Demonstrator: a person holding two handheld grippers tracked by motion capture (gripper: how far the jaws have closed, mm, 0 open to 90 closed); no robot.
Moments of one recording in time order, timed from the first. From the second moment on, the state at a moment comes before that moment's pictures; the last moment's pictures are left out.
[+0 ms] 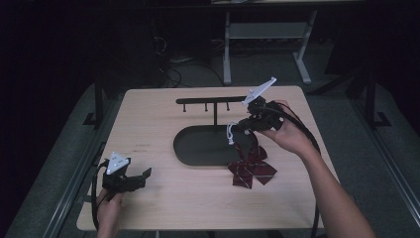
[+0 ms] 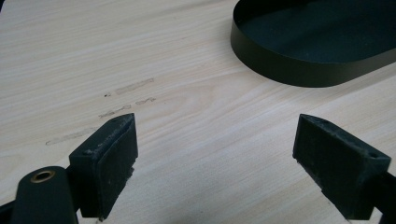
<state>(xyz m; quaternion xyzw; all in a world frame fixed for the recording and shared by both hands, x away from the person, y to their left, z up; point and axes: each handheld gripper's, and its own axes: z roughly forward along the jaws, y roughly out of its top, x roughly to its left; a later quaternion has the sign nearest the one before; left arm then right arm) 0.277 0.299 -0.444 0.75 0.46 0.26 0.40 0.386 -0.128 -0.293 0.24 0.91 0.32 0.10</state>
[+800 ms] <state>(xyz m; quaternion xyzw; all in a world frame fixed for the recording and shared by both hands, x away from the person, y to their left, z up) 0.277 0.301 -0.443 0.75 0.47 0.26 0.40 0.393 -0.114 -0.286 0.23 0.92 0.31 0.10</state>
